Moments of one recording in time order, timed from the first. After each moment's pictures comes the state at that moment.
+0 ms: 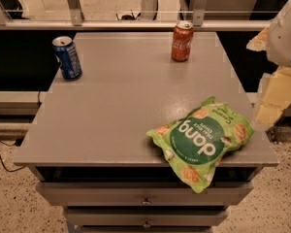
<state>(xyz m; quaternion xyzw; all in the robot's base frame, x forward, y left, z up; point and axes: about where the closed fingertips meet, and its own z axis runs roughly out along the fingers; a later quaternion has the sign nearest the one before) 0.438 -0.217 0.976 -0.60 0.78 -0.03 0.16</state>
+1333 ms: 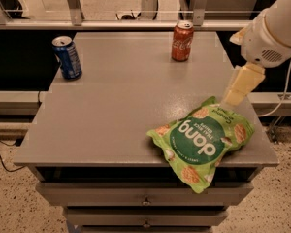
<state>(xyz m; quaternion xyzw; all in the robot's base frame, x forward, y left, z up) 0.525 -0.212 0.943 -0.58 0.78 -0.04 0.25</state>
